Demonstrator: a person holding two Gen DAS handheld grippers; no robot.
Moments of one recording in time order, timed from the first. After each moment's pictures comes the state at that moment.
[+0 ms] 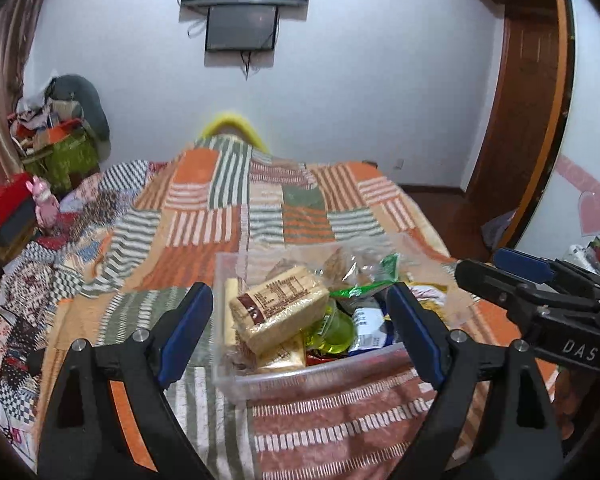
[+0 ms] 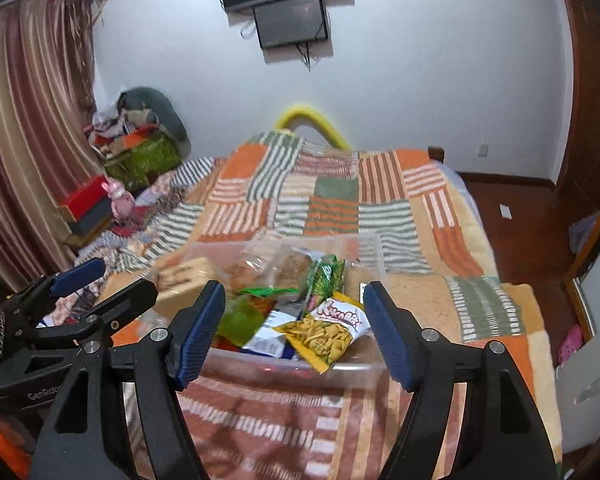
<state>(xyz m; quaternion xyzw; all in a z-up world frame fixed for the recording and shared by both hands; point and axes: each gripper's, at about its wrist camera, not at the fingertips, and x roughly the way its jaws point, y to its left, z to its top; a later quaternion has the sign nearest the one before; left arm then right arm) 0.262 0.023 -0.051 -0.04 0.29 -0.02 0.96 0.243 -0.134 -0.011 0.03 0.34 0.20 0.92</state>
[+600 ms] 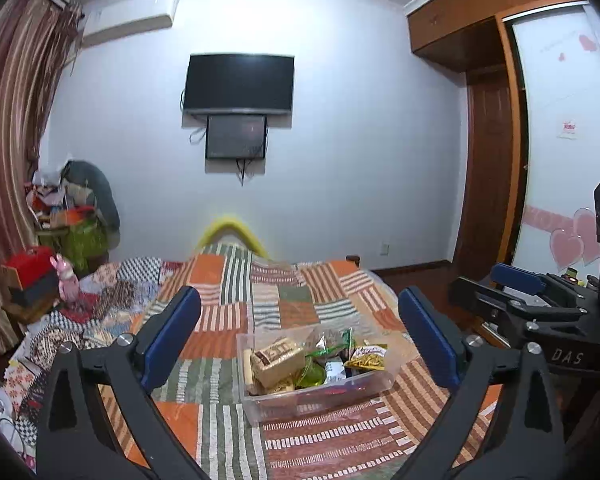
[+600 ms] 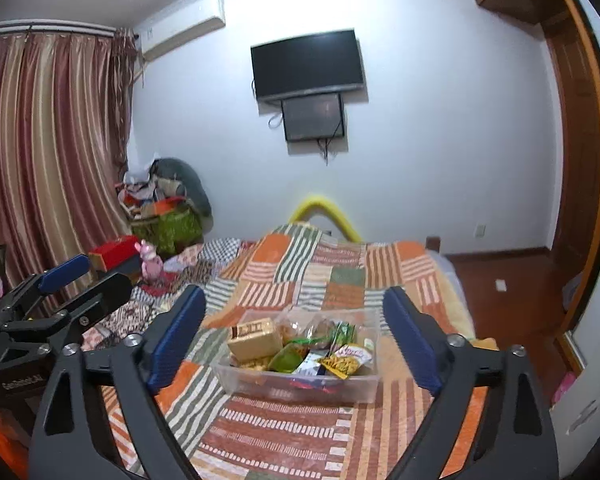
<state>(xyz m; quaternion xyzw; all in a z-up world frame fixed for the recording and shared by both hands) 0.118 0.014 0.048 -0.02 0.11 -0.03 0.99 0.137 -0.143 0.067 0.03 0.18 0.21 0.96</state>
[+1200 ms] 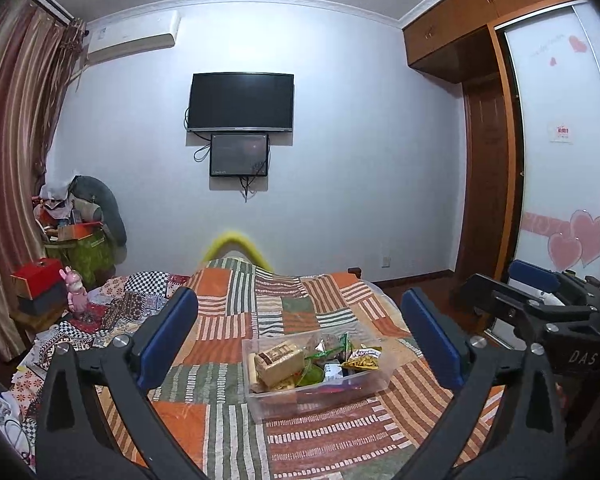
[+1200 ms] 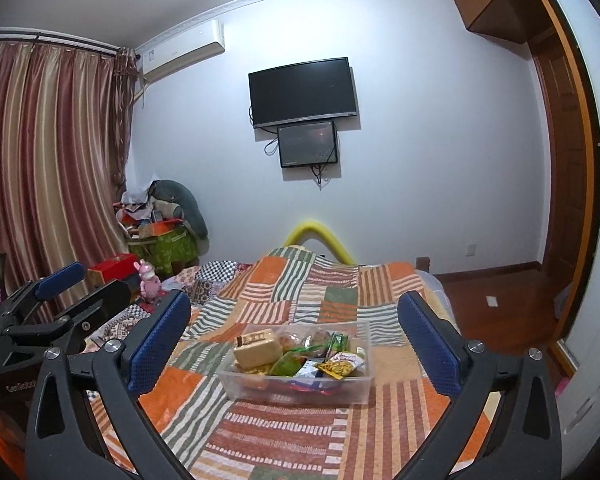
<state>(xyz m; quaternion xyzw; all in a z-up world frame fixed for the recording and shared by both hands) 0.085 0.005 0.054 -0.01 0.09 -0.02 1.00 0.101 -0.145 0.073 0.04 0.14 0.19 0.97</state>
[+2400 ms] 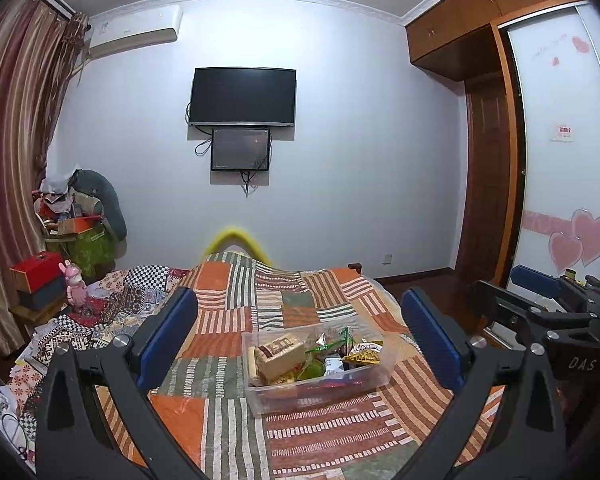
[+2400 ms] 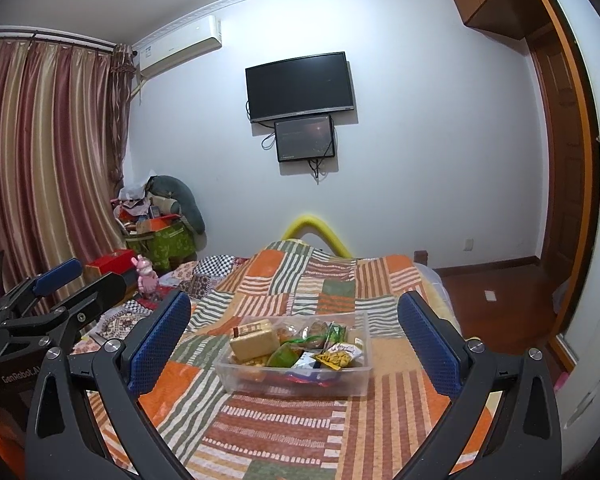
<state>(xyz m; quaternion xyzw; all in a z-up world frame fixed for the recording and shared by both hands) 0.089 0.007 0.046 -0.02 0.10 -0.02 0.99 0.095 -0.148 0.068 0.04 0.15 0.19 0.97</state>
